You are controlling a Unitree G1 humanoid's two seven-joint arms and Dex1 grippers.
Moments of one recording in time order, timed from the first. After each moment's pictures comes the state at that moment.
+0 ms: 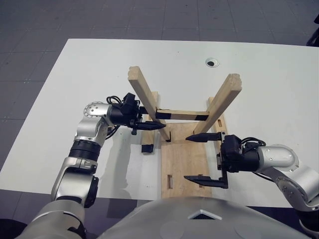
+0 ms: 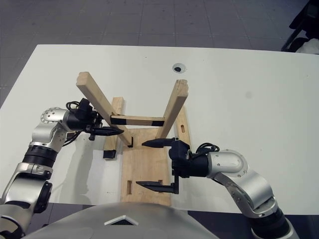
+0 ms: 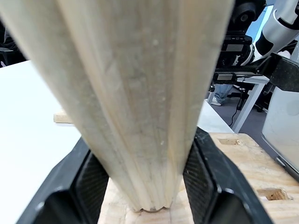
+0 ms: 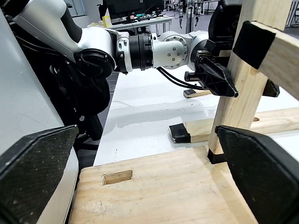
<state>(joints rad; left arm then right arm) -0.36 0.48 -0.17 0.45 -0.53 0.03 -1.59 0.19 -0.69 0.22 -0.69 0.61 0.44 0.97</state>
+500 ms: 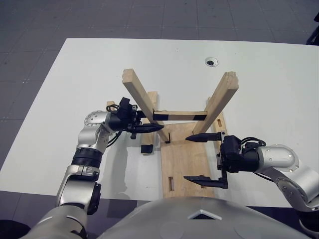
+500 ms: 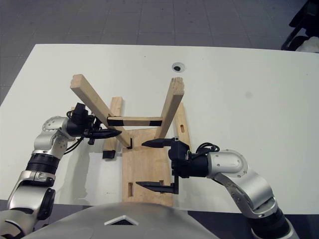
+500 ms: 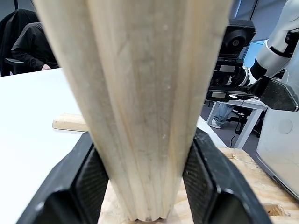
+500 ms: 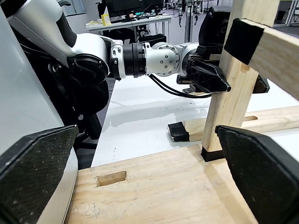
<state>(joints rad) -0.26 0.45 -0.10 0.41 -0.60 0.05 -1.60 0.19 -0.69 0.22 -0.70 0.60 0.44 0.97</state>
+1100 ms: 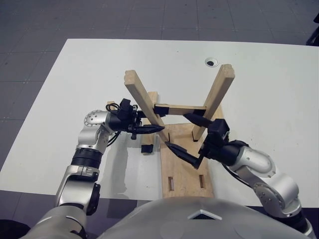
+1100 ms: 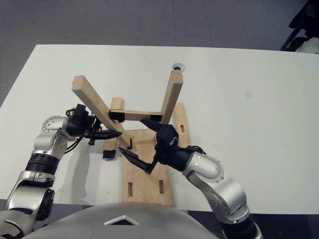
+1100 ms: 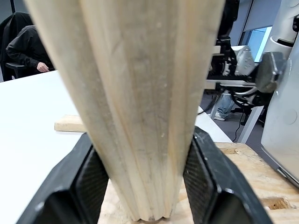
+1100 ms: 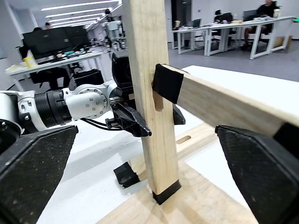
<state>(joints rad) -0.27 0.46 -0.13 0.41 -0.58 -0.02 -1.59 0.23 -0.39 0.34 -0.76 0.49 0.53 0.46</state>
